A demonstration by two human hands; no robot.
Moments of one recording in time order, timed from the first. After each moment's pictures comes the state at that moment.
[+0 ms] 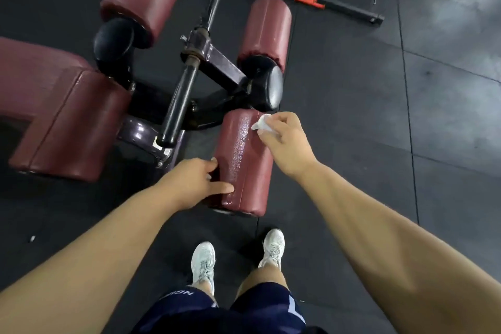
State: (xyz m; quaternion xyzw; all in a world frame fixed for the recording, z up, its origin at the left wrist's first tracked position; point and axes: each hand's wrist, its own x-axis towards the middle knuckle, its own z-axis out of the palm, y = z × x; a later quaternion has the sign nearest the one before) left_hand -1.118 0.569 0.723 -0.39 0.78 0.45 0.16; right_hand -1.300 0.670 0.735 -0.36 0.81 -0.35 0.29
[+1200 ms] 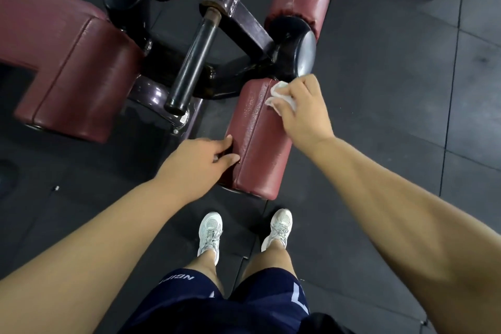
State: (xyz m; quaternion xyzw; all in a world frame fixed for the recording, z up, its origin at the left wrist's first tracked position) left_hand -1.110 0.588 0.724 -0.42 0.80 0.41 0.06; right_hand -1.319 0.650 0.695 -0.49 0.80 -0.33 0.13
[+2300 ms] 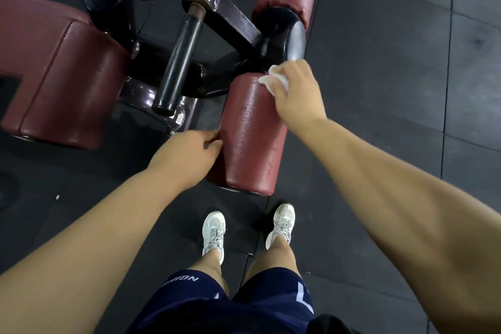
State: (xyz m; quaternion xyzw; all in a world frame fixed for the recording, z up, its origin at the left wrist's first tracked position) left_hand -1.119 0.576 0.720 -0.46 0.79 0.40 0.09; right_hand -1.328 0.631 0.698 -0.46 0.81 -0.34 0.12
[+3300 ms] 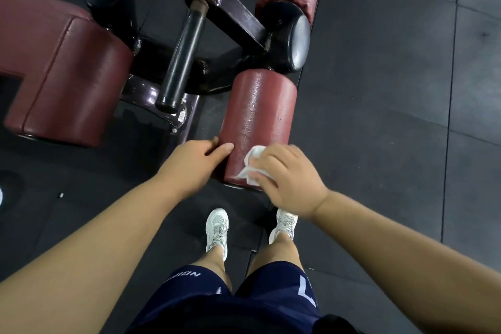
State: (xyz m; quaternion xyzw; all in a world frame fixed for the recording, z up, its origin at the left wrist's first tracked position) left_hand -1.113 0.585 0.702 -0.49 0.73 0.47 0.10; right_hand -1.255 0.723 0.679 -0.69 0.67 -0.27 0.08
